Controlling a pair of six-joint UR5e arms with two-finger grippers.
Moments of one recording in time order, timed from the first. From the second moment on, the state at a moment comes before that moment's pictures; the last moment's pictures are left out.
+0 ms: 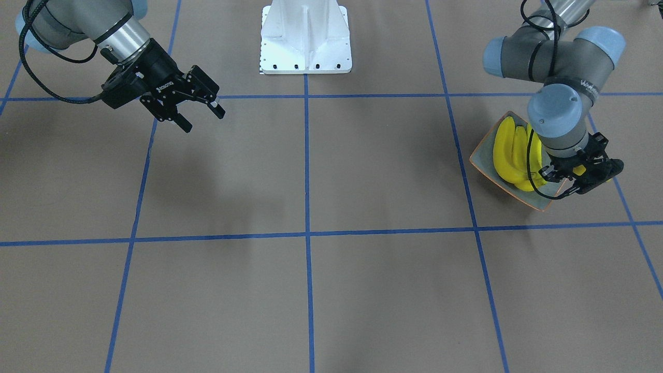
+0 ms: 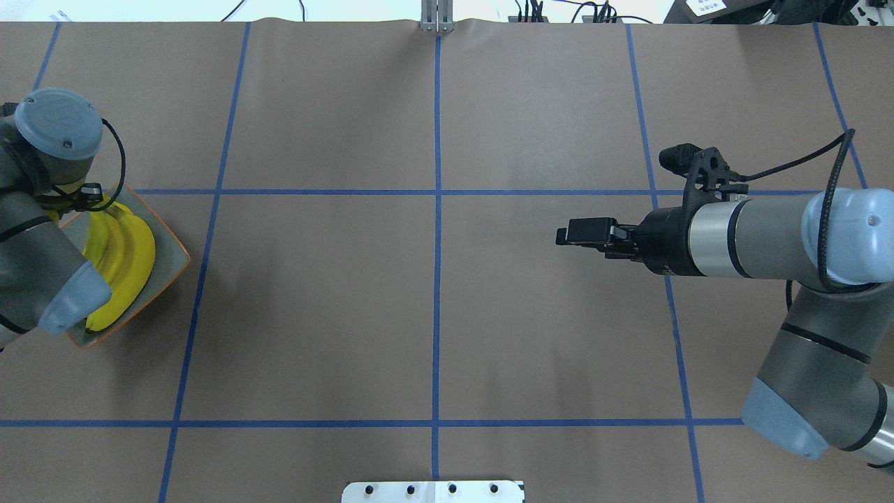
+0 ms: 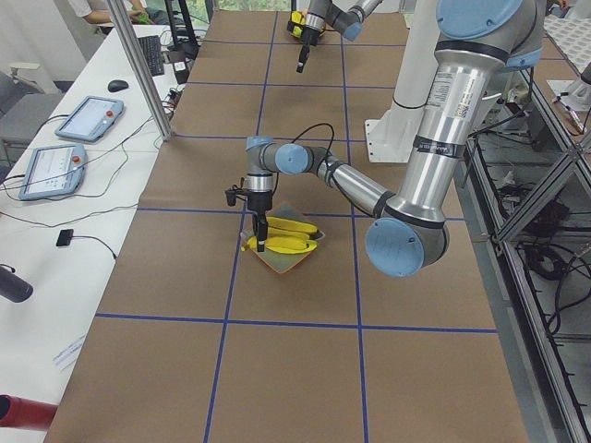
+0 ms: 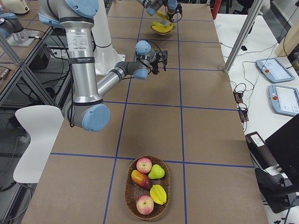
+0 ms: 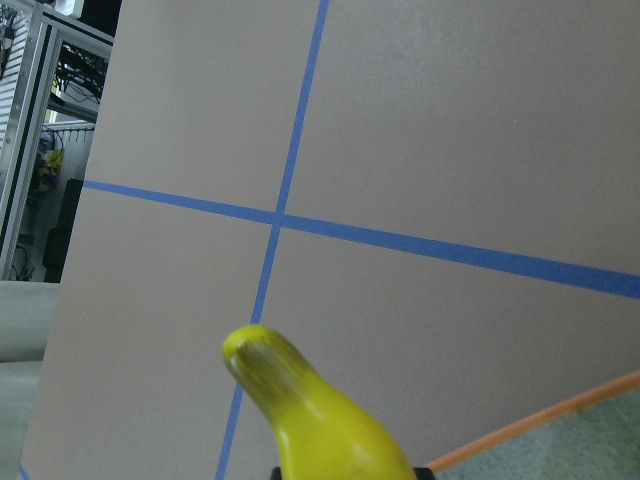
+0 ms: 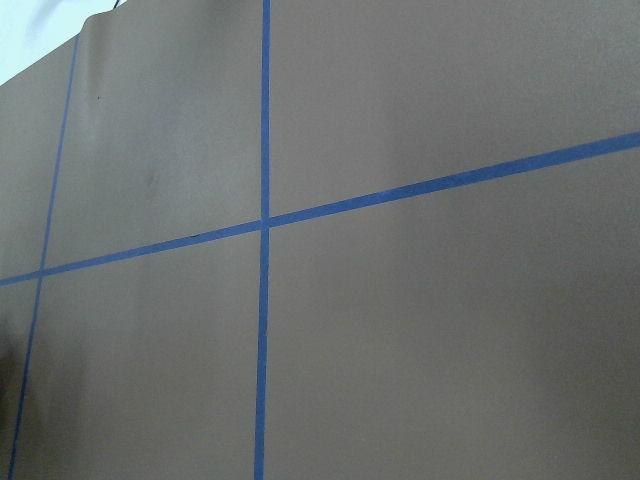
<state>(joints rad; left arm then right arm) -0.86 -1.82 -1.75 -1.21 -1.63 -1.08 0.62 -1.44 2.02 -0.83 1.85 1.44</state>
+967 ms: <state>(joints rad) -0.86 -1.78 -1.72 -1.33 -1.65 -1.10 0.62 -1.44 2.02 -0.83 1.85 1.44</state>
